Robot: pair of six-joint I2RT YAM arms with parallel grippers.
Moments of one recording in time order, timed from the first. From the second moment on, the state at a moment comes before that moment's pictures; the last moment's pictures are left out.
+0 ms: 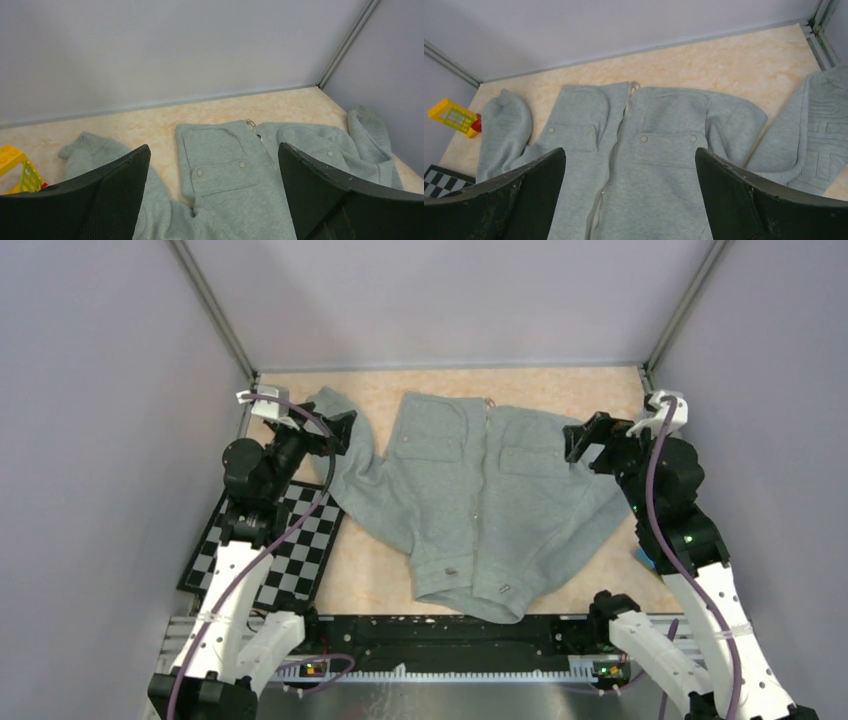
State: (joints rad) left arm -0.11 0.84 0.83 0.18 0.30 -0.24; right arm 0.28 0.71 1.01 -0.42 0.16 0.32
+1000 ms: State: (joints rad) left arm -0.11 1.07 0.84 0.18 0.42 -0.34; right arm 0.28 1.53 0.89 0.31 -0.01 0.73
